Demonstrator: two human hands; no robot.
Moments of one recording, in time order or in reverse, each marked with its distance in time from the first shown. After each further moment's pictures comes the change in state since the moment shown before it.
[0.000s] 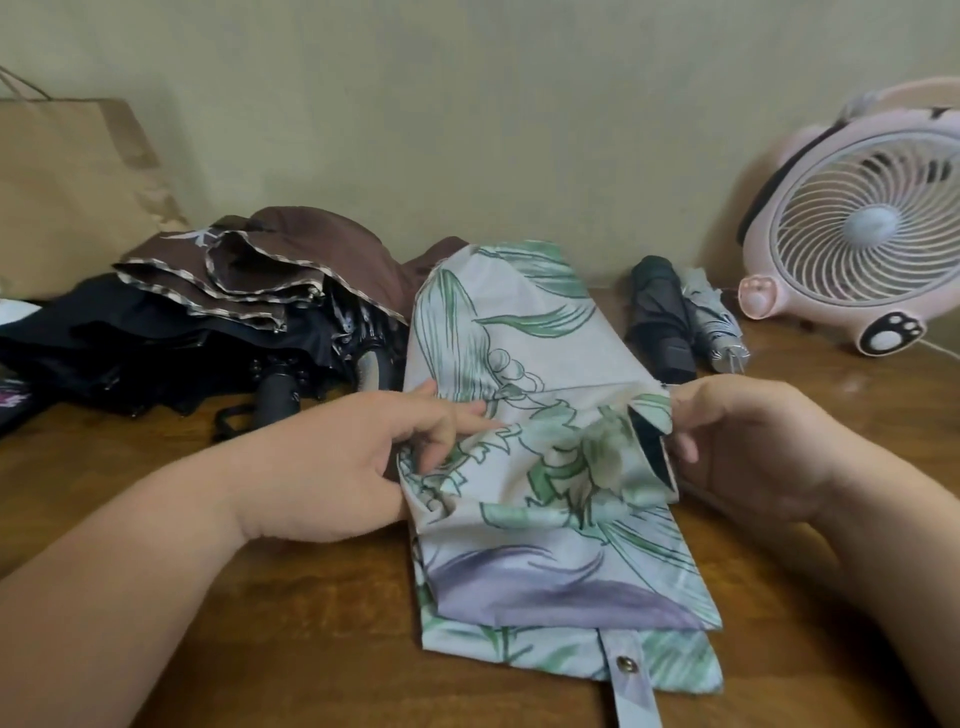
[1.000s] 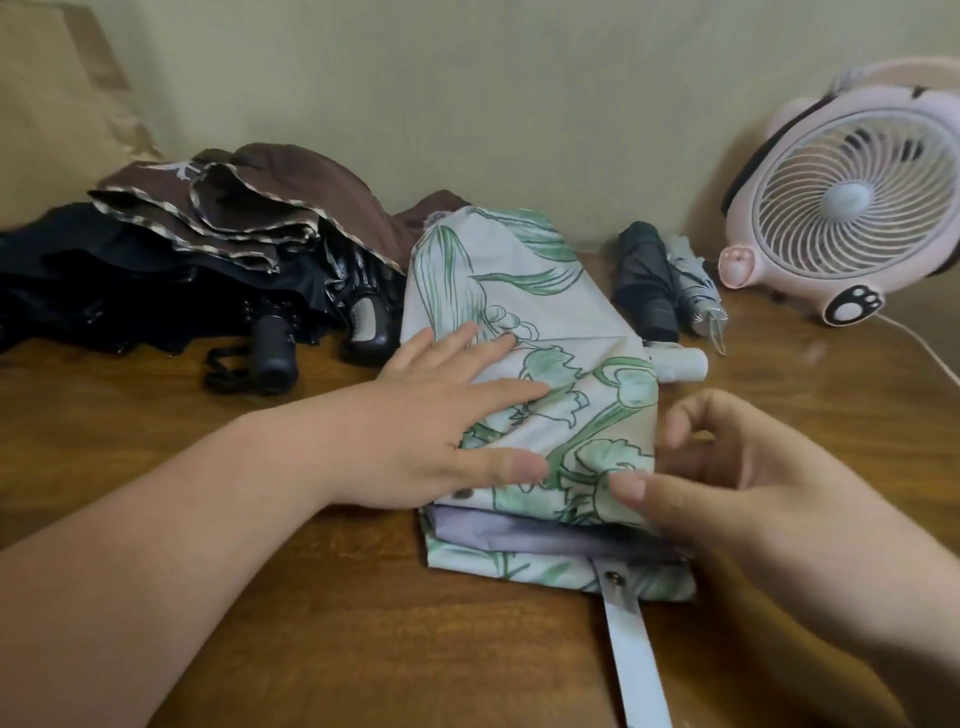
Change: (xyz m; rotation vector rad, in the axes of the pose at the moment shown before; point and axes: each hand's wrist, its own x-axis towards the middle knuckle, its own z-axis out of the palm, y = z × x) left_hand 0.004 0.087 -0.023 0.139 -0.116 -0.206; right_hand -0.083 0.011 0.101 -0.421 0.408 0.004
